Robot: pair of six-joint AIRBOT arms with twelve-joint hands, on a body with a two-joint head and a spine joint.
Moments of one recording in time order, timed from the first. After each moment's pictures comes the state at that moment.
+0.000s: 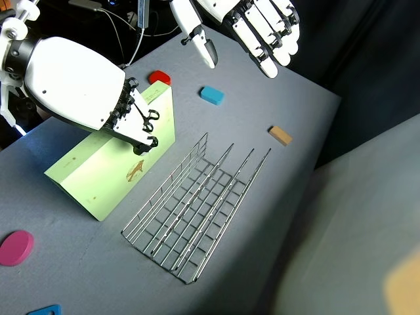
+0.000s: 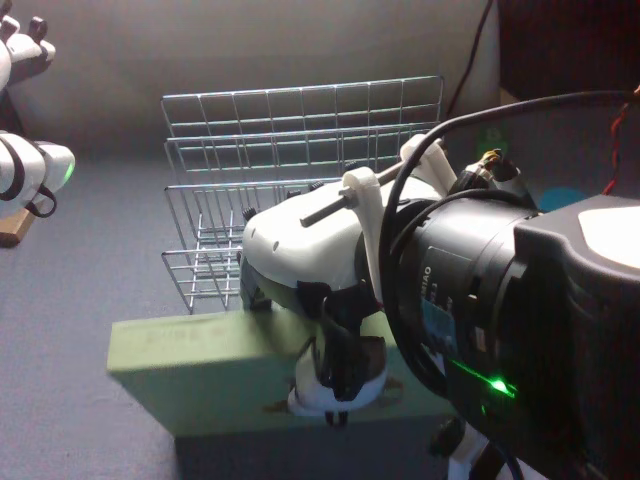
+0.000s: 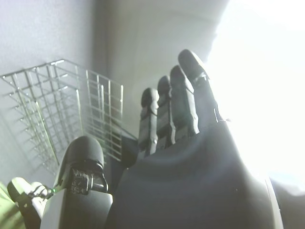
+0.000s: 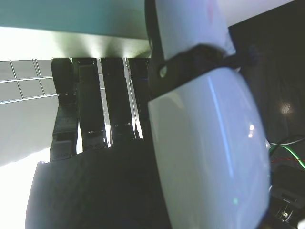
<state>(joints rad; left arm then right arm) 0.03 -0.56 0.49 1.27 0.89 0.22 -0.16 -1.34 0.60 -1.07 -0.98 0.41</state>
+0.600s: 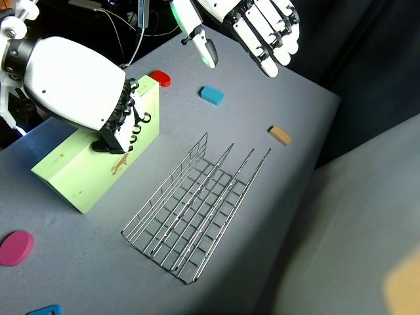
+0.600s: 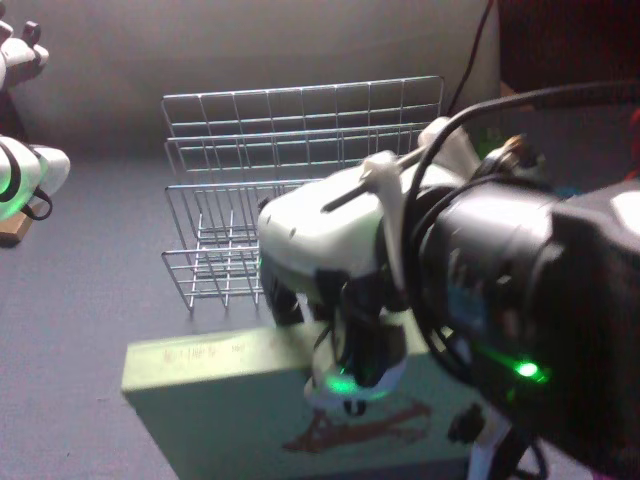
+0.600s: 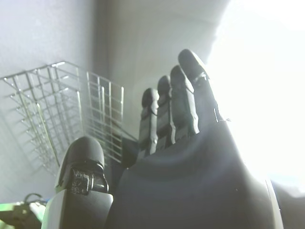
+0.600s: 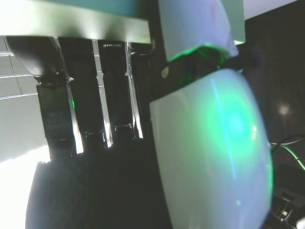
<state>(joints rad) 0.03 -0.56 0.49 1.26 0.91 0.24 -0.13 -1.29 0.58 -1.06 -0.98 0.38</state>
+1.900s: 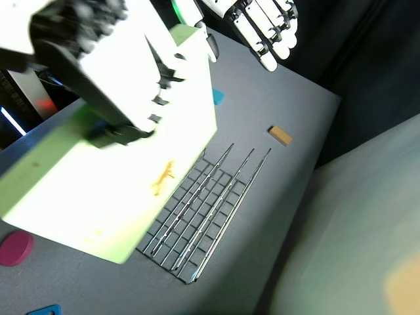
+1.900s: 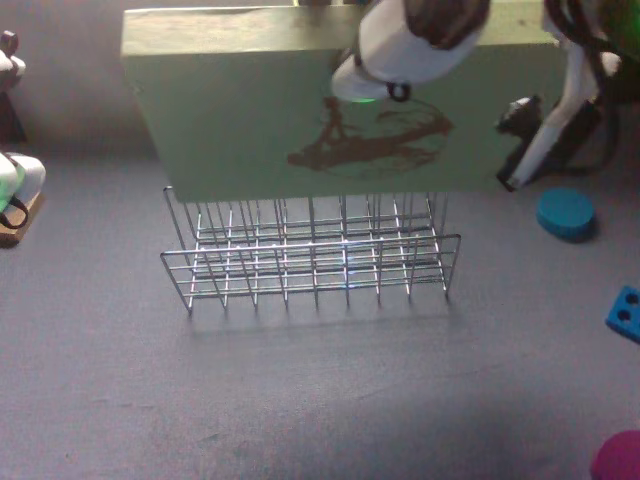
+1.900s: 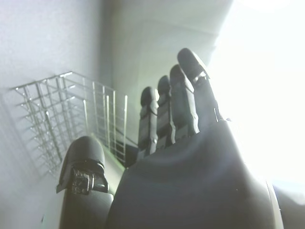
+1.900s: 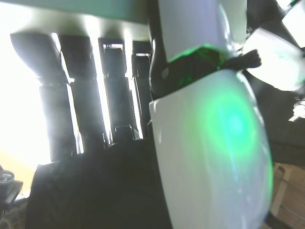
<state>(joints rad) -0.01 -0.55 0.48 1.21 0.96 0.31 0.14 -1.17 0.69 -1.16 -0.80 0.21</state>
